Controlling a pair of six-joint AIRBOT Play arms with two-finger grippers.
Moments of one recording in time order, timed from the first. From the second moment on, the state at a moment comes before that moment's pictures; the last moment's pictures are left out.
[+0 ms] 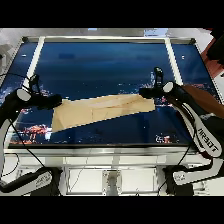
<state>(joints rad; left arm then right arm) 0.13 -1.23 0.92 1.18 -0.84 -1.47 0.11 -1.57 1.15 -1.08 0.65 1.37</state>
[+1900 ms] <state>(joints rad) -0.53 -1.37 0.99 -0.72 0.27 0.40 -0.18 -1.79 1.23 -0.64 1.11 1.07</state>
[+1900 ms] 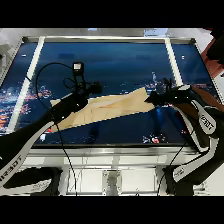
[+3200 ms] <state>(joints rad) -0.37 -1.27 1.41 -1.29 1.12 1.34 0.35 -1.56 1.63 -0.57 1.12 1.14</state>
